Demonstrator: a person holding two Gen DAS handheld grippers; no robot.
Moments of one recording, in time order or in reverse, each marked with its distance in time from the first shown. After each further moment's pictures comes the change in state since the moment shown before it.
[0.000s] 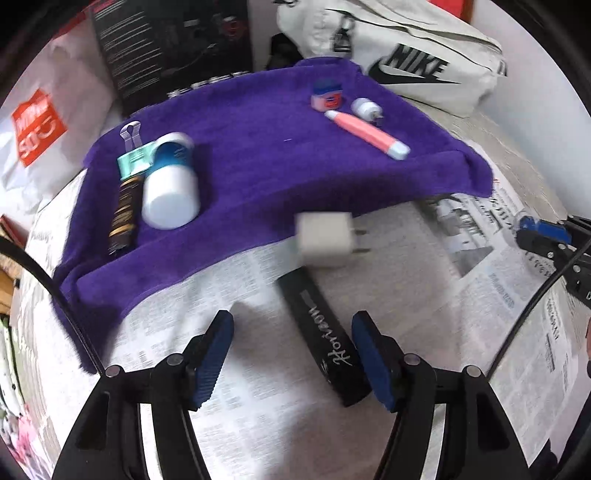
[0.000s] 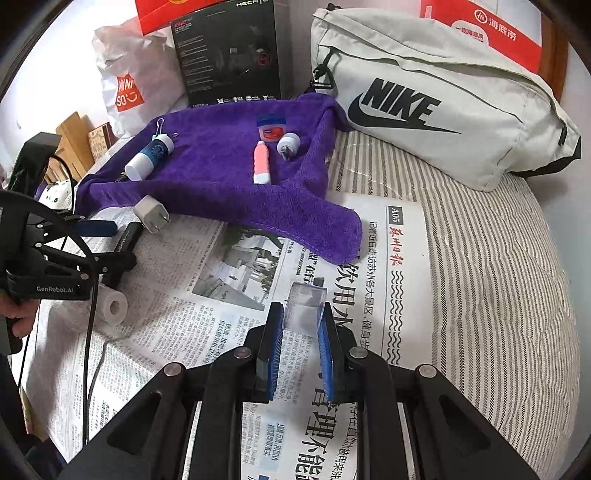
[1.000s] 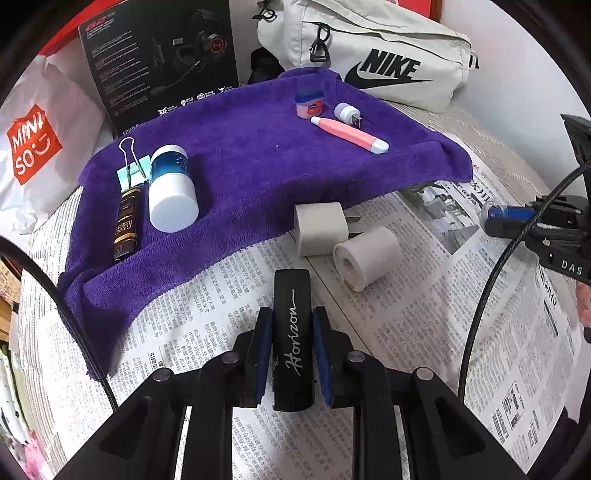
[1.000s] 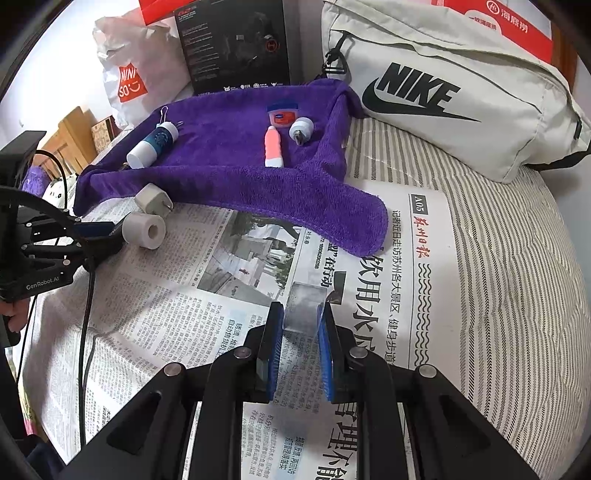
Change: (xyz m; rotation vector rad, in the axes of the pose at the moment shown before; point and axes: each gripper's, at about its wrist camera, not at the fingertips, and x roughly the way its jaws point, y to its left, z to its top) left arm -0.009 0.000 -0.011 0.086 -0.064 -0.043; right arm 0.017 0.006 0.002 -0.003 0.033 0.030
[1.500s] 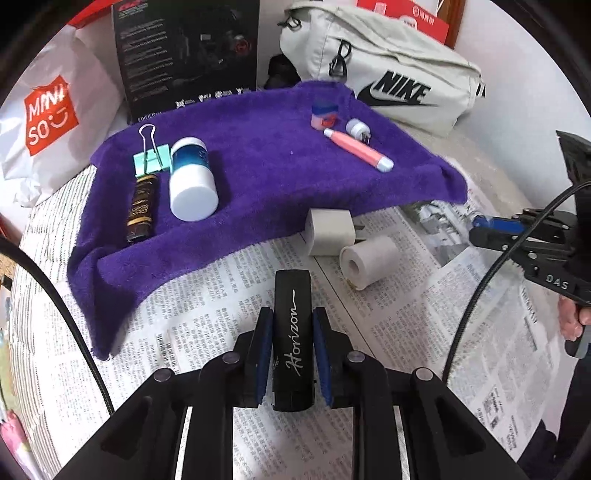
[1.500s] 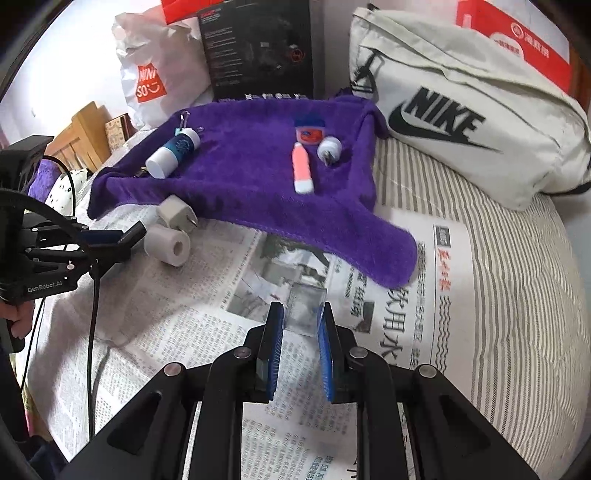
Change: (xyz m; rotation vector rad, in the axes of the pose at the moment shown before) left arm -0.015 0.016 -0.007 -0.090 -0.034 -0.065; right arm -0.006 0.020 0.015 -0.060 -0.033 0.024
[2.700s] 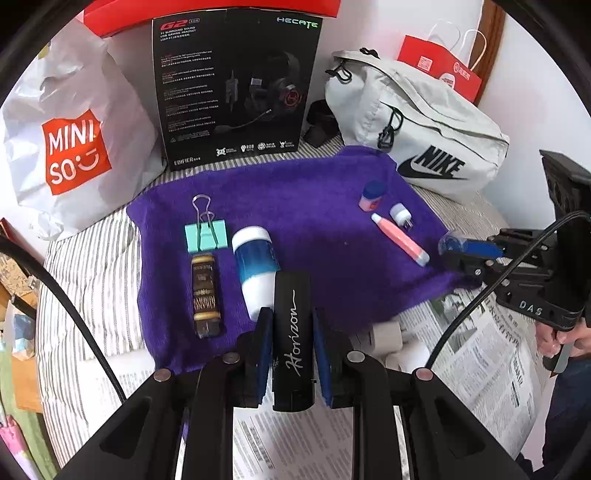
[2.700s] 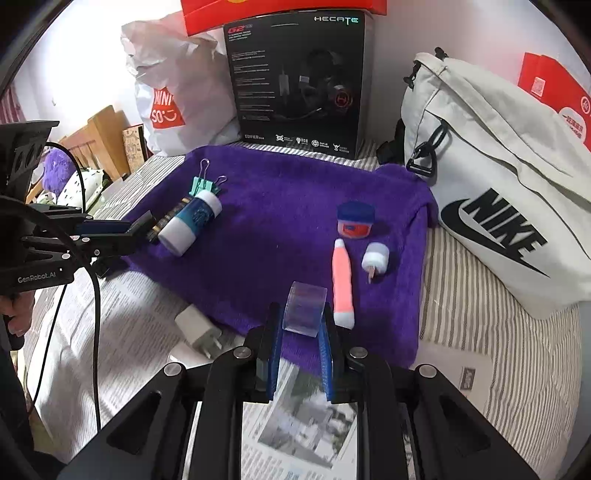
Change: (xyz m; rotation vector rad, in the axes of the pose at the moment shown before) left arm -0.019 0.060 0.074 -0.078 -0.074 -0.004; right arm 0.021 0.026 0.100 -0.086 -0.034 0.052
